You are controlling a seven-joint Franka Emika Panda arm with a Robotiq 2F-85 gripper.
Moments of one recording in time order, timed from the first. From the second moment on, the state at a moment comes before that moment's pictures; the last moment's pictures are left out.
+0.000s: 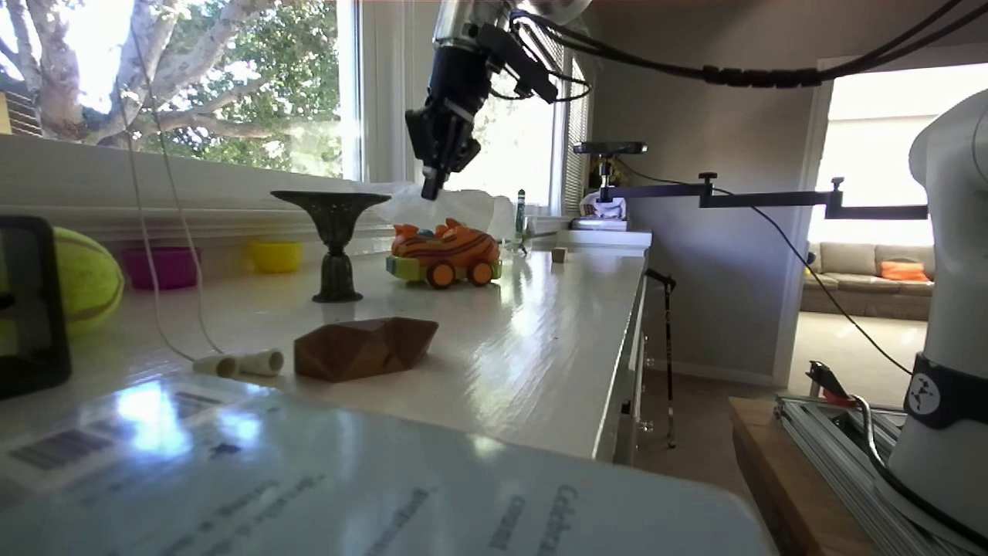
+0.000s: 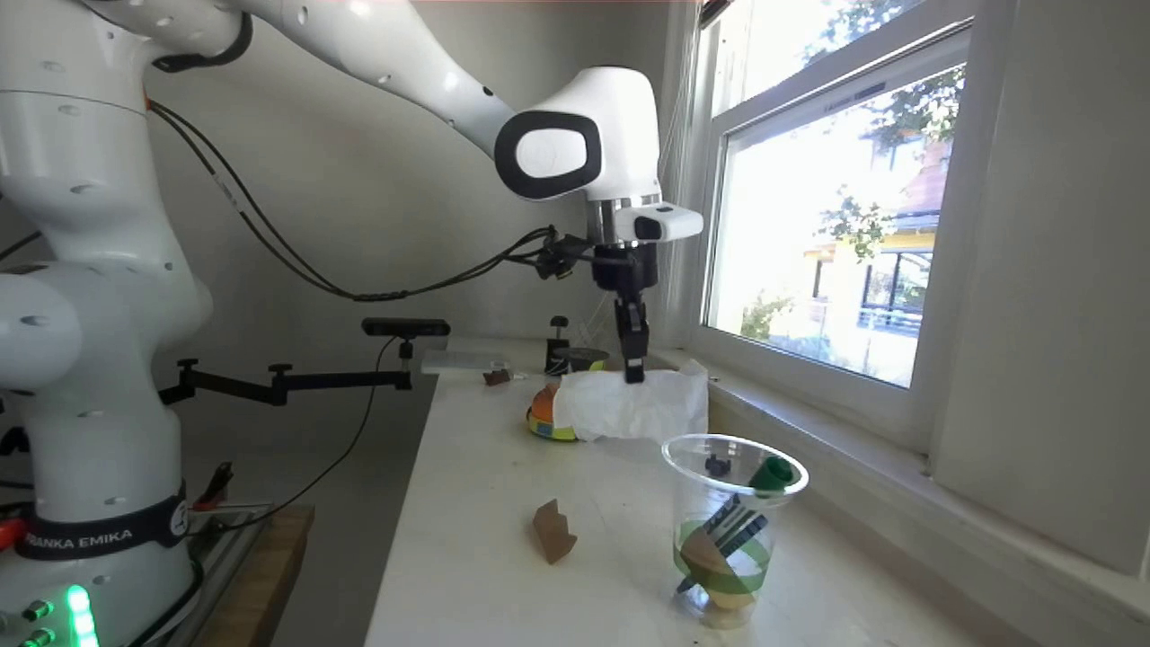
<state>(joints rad) -0.05 -0.13 -0.08 -2.19 0.15 2.30 0.08</state>
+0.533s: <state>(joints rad) 0.02 -0.23 -0.03 -2.20 0.24 2.17 0.03</state>
